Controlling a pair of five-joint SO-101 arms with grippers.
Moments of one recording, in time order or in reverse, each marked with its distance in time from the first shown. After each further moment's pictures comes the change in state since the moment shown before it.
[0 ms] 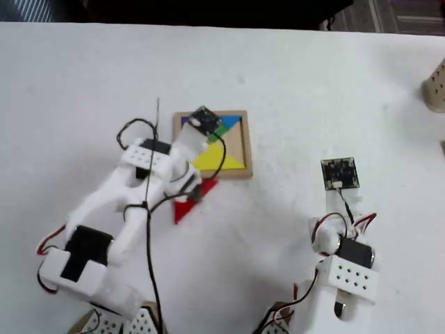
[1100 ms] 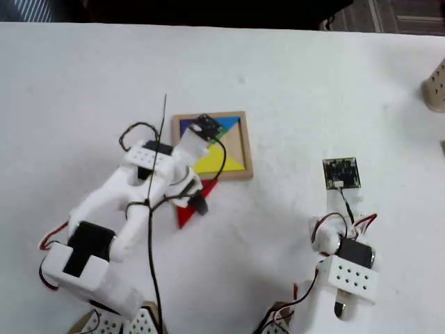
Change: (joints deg) left arm 0.0 1.6 -0.1 0.9 -1.1; right arm 0.1 0.0 0.0 0.0 -1.2
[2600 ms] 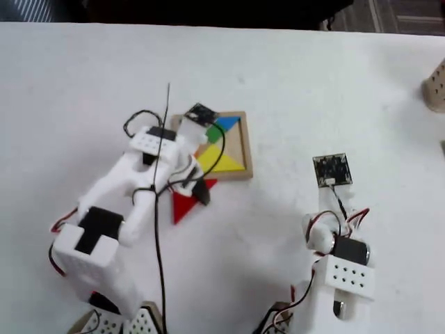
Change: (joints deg) left arm -0.7 8.3 -11.4 7.1 7.2; right arm -4.6 0.0 -0.9 0.0 -1.0
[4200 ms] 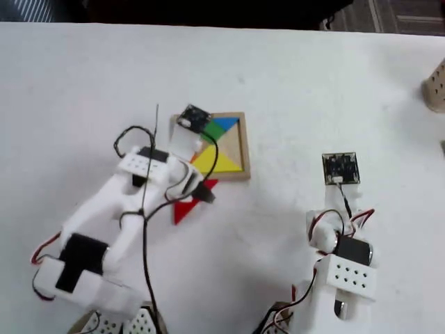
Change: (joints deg) left arm 0.5 -14.7 17.0 -13.8 3.5; right arm 1.5 0.0 -1.2 0.0 -3.1
